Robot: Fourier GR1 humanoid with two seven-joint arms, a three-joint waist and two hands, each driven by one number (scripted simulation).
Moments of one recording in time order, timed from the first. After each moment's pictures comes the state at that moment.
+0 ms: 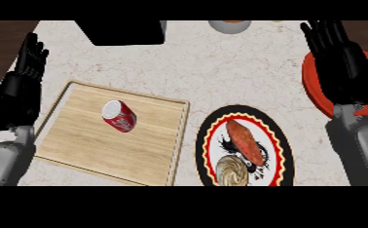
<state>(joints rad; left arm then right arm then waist) -0.24 0.50 -0.08 -1.52 0.19 0.36 0.02 -0.42 -0.39 0.07 -1.61 -0.33 -0.23 0.15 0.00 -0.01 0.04</state>
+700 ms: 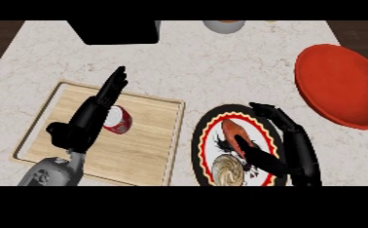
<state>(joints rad) -0.17 0.37 -0.34 -1.59 0.23 0.13 0.02 0.04 -0.31 0.40 -1.75 0.06 -0.44 0.07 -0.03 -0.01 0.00</state>
